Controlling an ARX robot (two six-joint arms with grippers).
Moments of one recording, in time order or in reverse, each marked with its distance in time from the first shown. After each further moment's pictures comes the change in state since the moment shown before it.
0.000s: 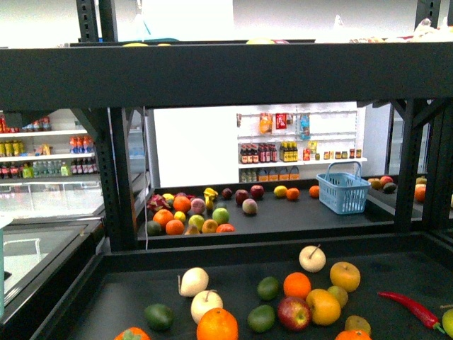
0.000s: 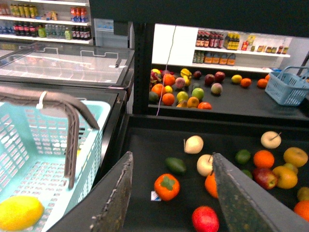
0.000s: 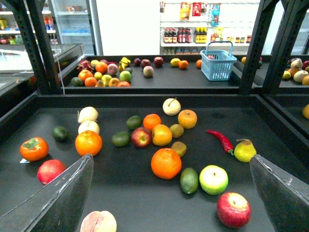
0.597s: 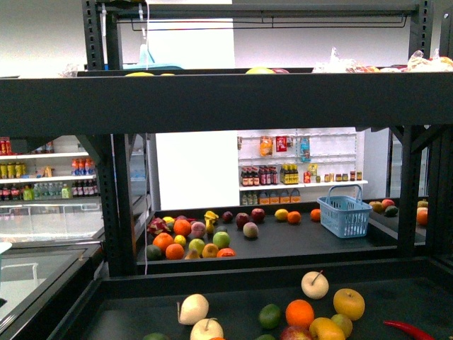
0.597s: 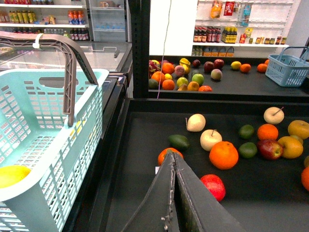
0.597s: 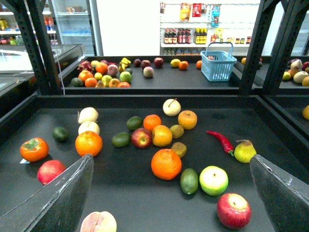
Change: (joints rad) left arm -0.002 -0.219 -0.259 0.039 -0.001 0.010; right arm 0.000 0.000 0.000 0.000 0.000 0.000
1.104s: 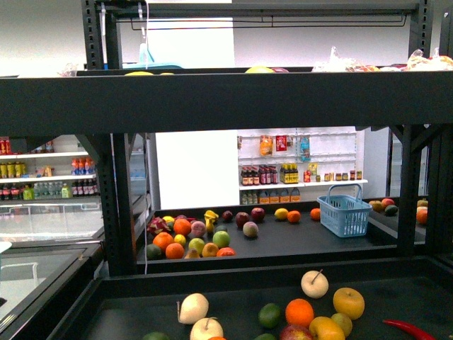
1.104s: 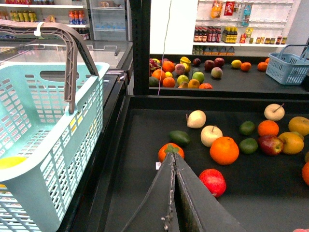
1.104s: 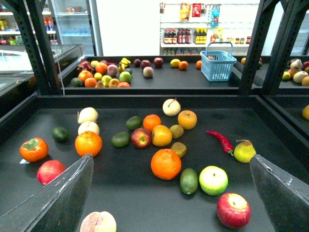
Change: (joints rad) left arm 0.000 -0.135 -0.065 -0.067 0.000 0.000; right arm 0.000 0.000 0.000 0.000 0.000 0.000
